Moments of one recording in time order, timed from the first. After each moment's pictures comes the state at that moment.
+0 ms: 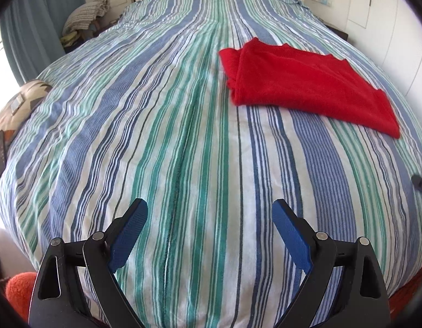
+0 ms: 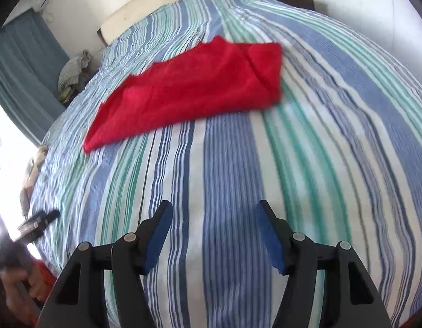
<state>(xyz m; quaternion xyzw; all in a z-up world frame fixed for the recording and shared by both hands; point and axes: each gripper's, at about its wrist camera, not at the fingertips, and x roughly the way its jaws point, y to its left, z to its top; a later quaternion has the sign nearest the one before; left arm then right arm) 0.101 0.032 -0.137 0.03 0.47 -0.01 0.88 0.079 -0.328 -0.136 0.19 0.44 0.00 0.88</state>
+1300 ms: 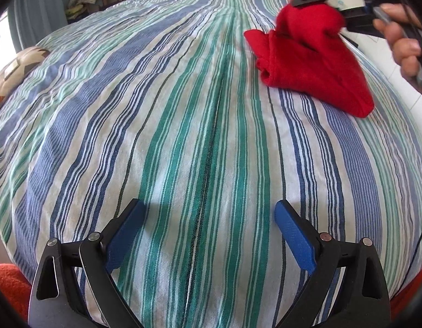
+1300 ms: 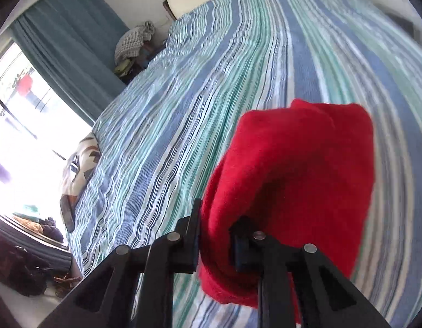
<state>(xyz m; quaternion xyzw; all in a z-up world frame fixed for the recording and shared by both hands) 0.111 0.065 -0.169 -0.02 0.49 -0.02 0.87 0.341 -0.103 -0.081 0.16 0.50 0.20 0.83</state>
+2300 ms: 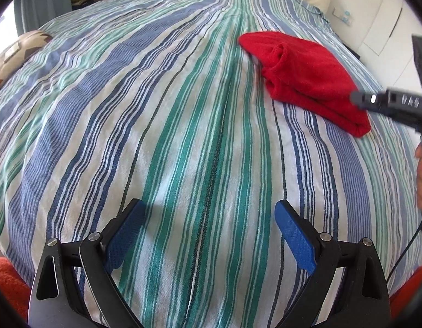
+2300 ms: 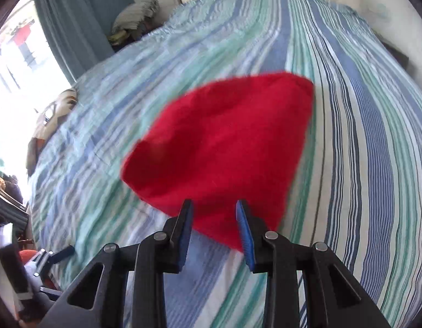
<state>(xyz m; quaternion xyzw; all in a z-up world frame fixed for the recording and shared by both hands) 0.116 0.079 -0.165 -0.07 0.49 -0.02 0.87 0.244 -0.161 -0.123 0.02 0.51 0.14 0.85</state>
